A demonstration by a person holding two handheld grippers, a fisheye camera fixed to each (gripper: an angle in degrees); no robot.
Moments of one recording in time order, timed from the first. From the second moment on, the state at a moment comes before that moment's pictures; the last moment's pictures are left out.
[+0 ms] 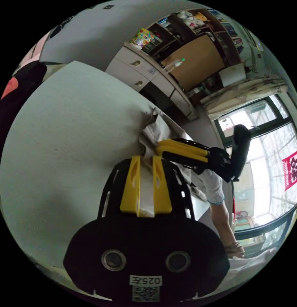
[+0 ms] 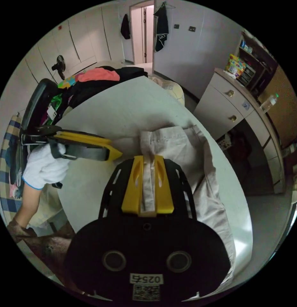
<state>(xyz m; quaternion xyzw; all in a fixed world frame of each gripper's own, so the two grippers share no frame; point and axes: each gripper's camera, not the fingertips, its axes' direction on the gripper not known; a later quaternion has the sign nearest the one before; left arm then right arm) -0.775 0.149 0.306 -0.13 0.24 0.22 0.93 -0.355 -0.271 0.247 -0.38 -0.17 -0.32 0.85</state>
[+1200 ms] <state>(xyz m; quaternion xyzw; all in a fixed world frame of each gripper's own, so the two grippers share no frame) -0.990 0.328 0.099 0.09 0.41 0.10 0.90 -0.342 -0.333 0.228 -0.49 -0.57 -0.25 0.61</state>
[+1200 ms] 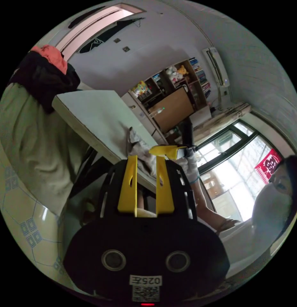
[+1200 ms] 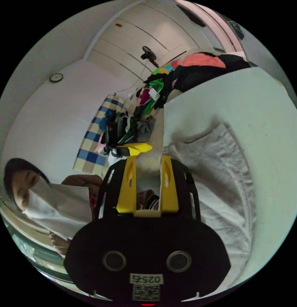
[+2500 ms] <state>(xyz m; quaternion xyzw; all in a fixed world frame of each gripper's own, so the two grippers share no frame) -0.947 0.311 0.130 0.18 0.29 -0.03 0.94 -0.347 -0.348 0.273 -0.34 -0.30 -0.36 0.82</state>
